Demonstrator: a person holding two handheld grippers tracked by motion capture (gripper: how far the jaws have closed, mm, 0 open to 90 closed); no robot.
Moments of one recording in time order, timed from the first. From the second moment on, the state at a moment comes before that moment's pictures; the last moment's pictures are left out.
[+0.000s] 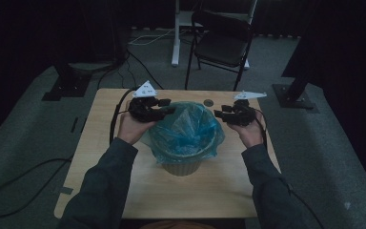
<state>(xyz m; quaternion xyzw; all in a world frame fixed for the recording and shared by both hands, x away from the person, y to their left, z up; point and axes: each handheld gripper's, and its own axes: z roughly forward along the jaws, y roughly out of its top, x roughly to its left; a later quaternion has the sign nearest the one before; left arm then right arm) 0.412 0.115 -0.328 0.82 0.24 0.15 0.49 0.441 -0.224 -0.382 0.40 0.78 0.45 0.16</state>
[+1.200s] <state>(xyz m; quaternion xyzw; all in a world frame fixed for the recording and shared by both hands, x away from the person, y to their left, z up) 0.425 0.004 -0.370 0.97 0.08 0.13 0.21 0.432 -0.233 -0.400 0.40 0.78 0.45 0.15</state>
